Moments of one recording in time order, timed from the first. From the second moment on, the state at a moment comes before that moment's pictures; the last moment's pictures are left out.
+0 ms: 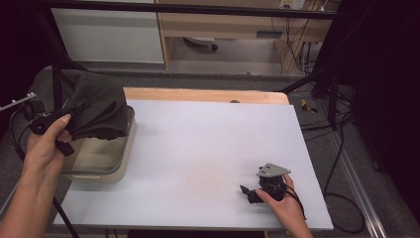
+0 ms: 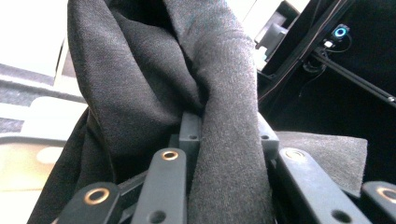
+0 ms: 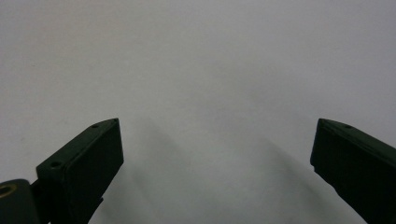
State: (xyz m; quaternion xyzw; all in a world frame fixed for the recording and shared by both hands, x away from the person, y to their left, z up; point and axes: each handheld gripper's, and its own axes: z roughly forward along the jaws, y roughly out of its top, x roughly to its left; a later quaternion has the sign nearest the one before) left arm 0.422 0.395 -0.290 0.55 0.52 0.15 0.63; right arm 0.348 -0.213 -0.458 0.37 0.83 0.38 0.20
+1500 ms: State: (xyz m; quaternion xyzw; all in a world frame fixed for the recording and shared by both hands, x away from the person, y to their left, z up) left arm 0.435 0.334 -0.245 0.59 0.47 0.14 0.64; right arm 0.348 -0.214 -0.457 0.37 0.82 0.38 0.20
